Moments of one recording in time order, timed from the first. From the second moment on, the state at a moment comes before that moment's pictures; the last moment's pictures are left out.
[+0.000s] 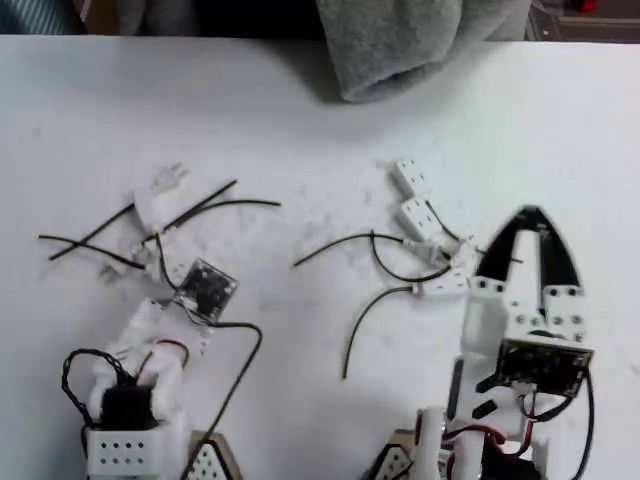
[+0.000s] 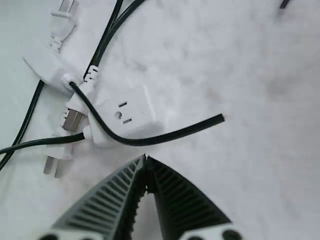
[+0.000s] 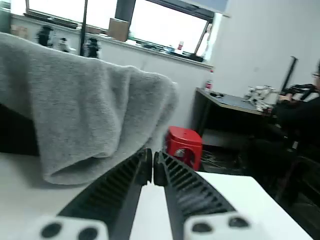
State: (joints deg) left arm -6.5 -104.0 97.2 67.5 -34.6; right arm 7.2 -103.0 60.1 45.6 15.0
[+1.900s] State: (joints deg) left arm -6.5 -104.0 97.2 67.5 -36.1; right arm -2.6 74.6 -92.6 94.2 31.3
